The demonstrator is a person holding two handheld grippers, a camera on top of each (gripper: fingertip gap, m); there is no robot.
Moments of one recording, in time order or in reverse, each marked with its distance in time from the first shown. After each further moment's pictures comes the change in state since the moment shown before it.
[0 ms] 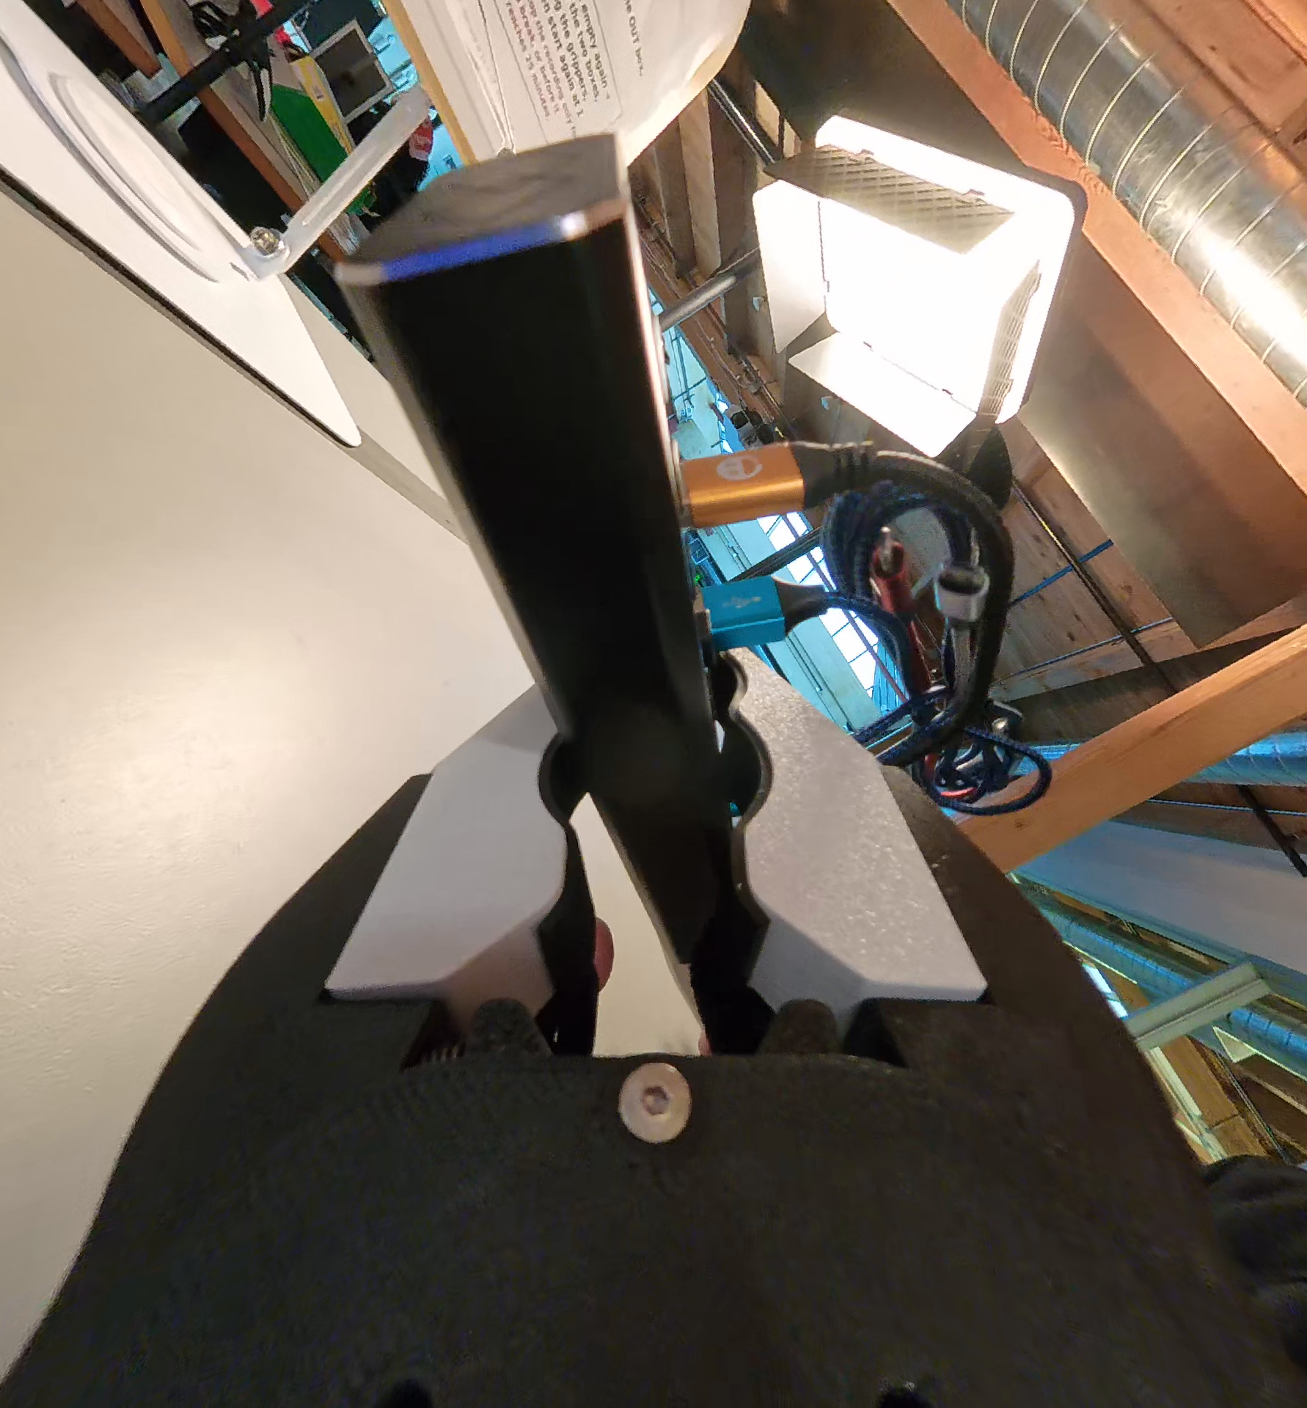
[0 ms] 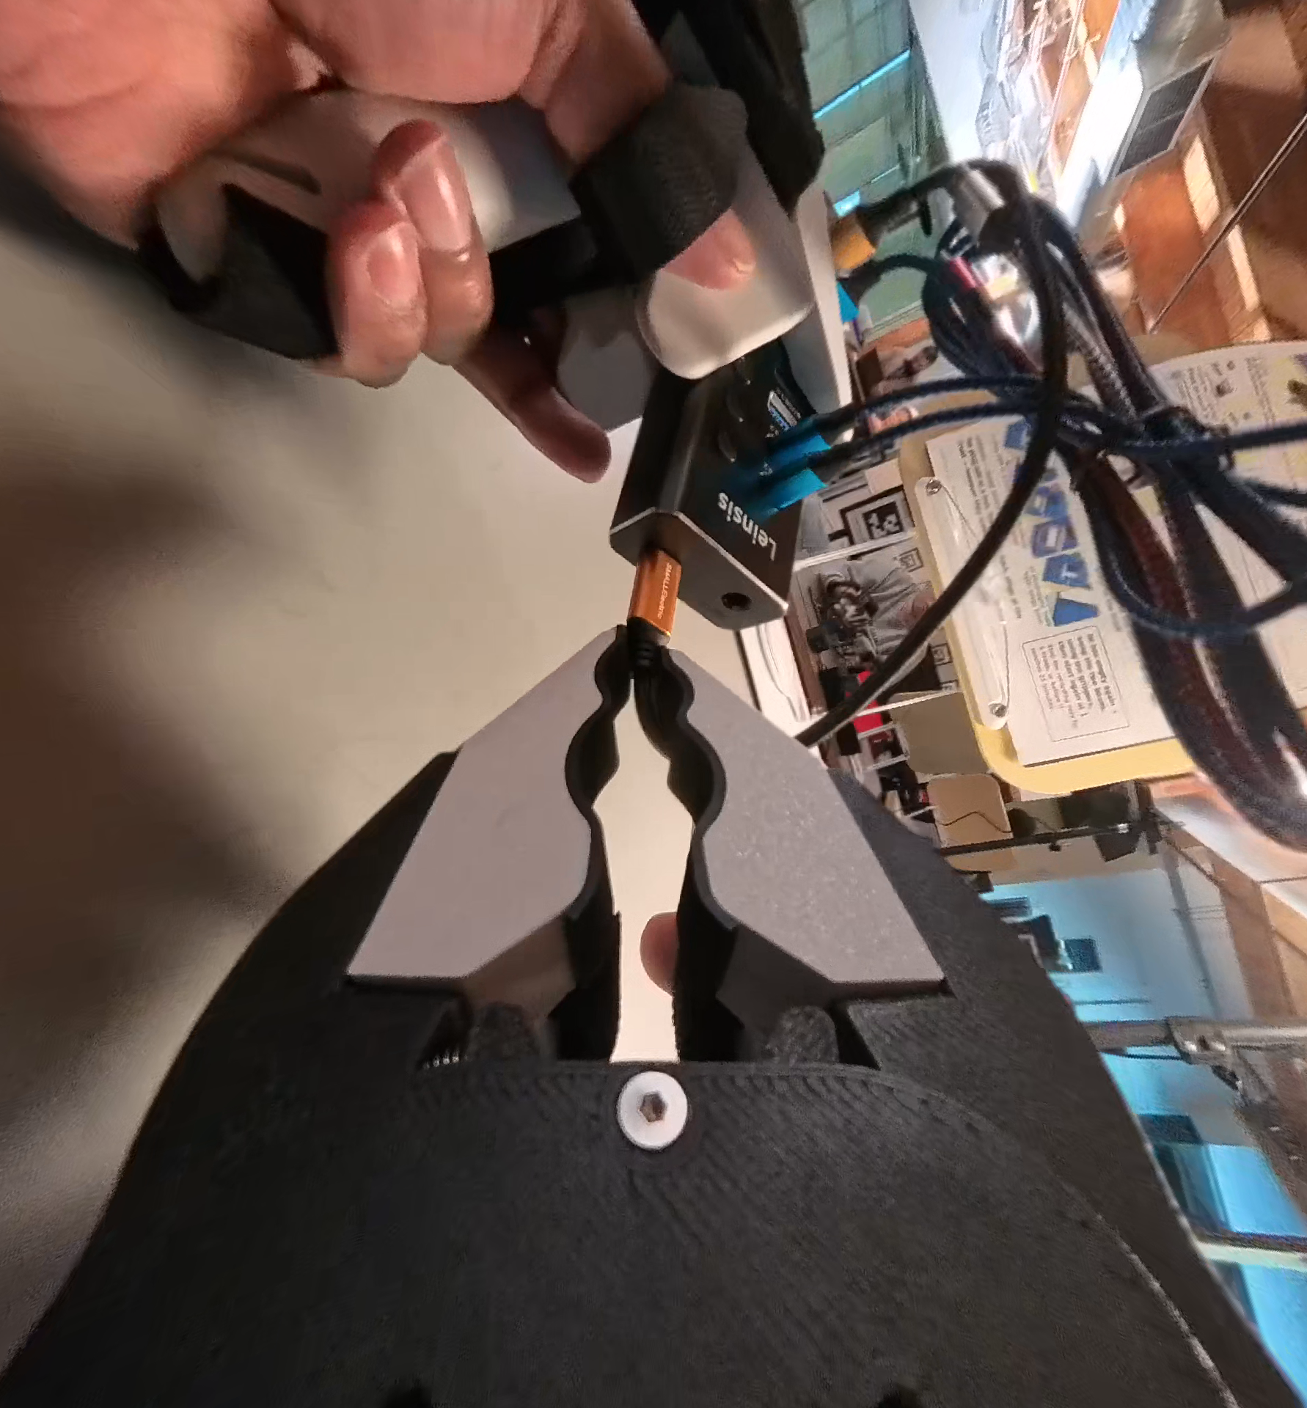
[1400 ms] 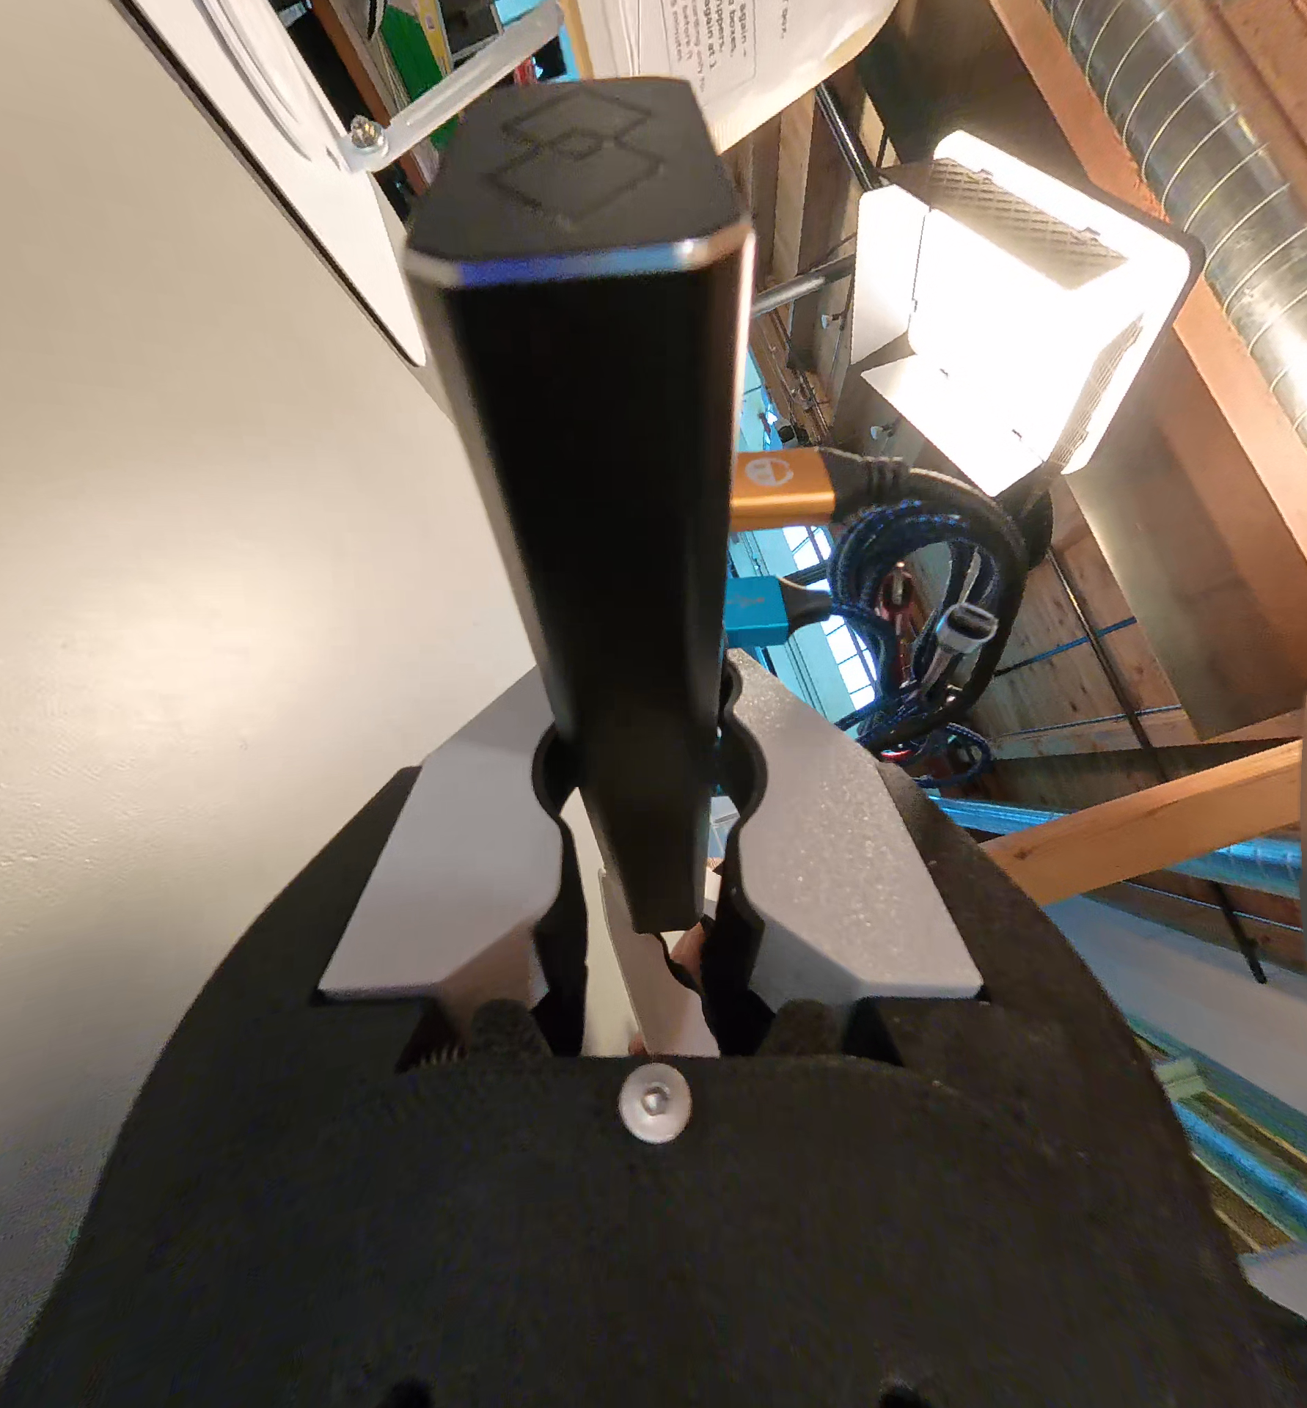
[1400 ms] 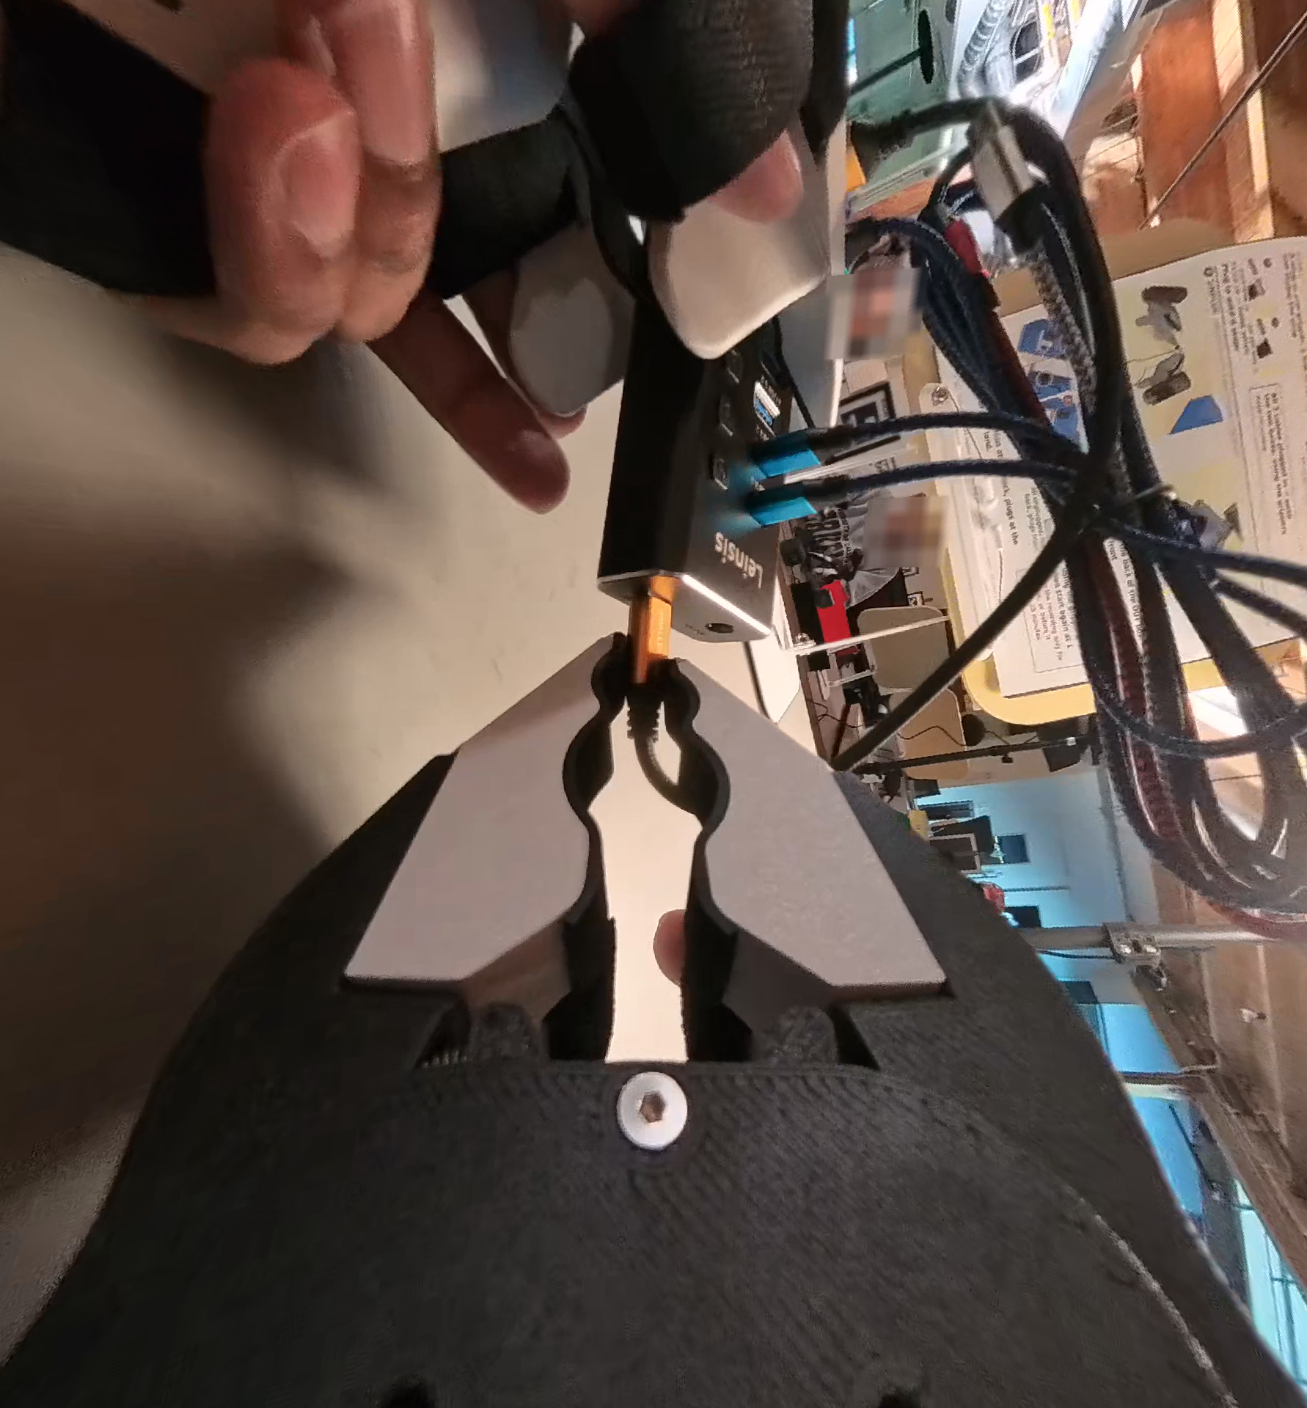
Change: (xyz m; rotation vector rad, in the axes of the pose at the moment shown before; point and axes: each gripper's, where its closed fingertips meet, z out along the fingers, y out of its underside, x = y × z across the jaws) left arm -0.017 0.016 0.006 -0.006 -0.093 -0.153; right arm -0.004 0.020 0.015 -0.153 0.048 -0.033
